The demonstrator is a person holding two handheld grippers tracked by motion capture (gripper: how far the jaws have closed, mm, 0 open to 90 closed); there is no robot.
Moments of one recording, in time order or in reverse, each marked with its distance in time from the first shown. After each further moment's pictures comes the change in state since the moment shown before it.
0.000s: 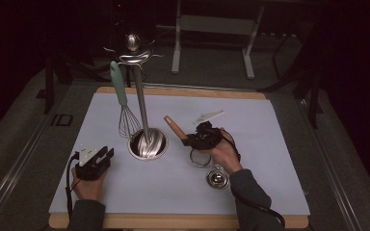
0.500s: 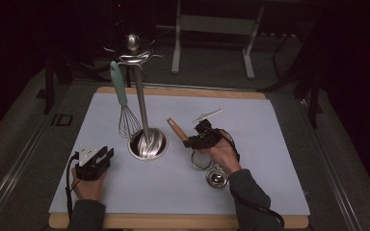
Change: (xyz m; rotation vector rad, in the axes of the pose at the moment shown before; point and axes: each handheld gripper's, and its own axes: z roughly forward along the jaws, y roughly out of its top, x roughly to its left) left arm 0.000 0.000 0.000 -0.002 0.000 -0.003; right arm -0.004 0.001 0.005 0.104 -0.023 0.123
